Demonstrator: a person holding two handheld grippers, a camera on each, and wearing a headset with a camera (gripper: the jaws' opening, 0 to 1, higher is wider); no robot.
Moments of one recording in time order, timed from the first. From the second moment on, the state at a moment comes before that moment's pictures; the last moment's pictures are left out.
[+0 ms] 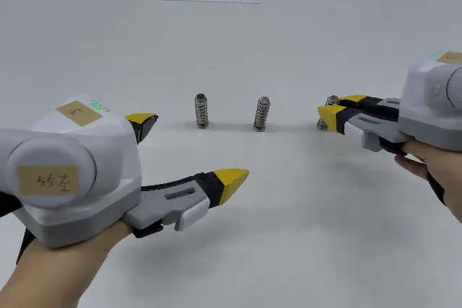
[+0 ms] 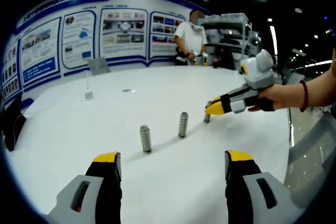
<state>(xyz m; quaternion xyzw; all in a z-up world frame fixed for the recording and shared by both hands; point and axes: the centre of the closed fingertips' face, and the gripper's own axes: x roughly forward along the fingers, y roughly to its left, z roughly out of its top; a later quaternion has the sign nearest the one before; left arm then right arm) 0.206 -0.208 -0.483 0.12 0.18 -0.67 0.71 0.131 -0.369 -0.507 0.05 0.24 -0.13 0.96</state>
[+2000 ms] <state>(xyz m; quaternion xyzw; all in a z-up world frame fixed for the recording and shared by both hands) 0.208 -0.167 -0.453 0.15 0.19 -0.65 0.72 0.075 -0.293 -0.458 0.09 0.25 -0.12 0.96</state>
